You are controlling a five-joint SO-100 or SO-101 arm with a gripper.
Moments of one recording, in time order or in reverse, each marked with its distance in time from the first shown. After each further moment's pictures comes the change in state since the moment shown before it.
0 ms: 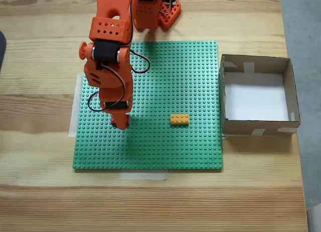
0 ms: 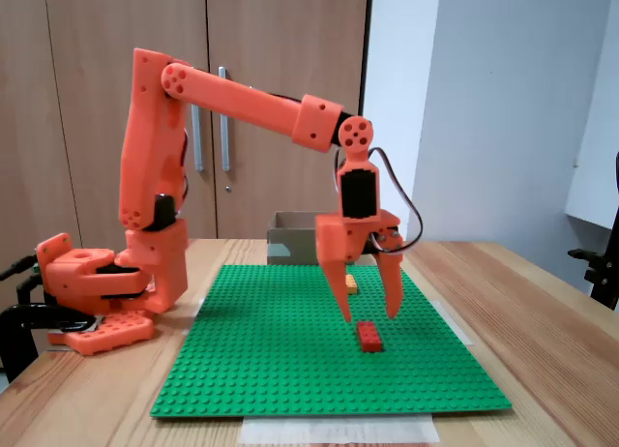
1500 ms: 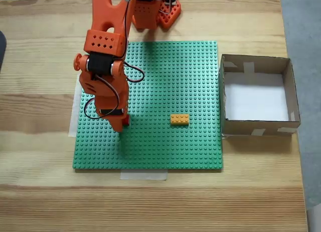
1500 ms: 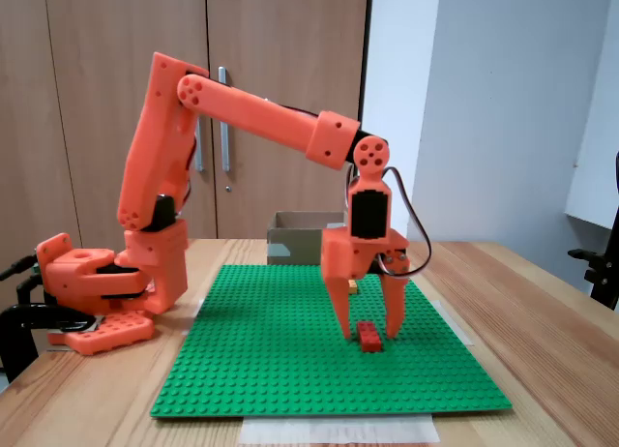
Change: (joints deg) arm 1.8 -7.5 -5.5 2.1 -0.1
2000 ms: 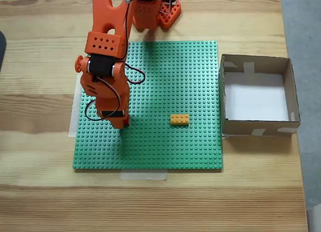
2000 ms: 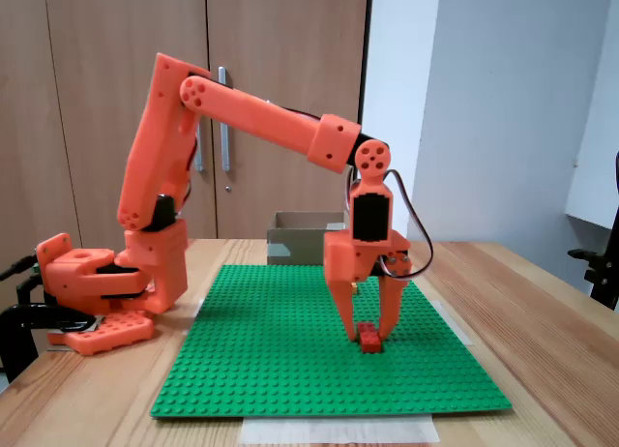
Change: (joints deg) arm -0.3 -1.1 0.0 -1.0 0.2
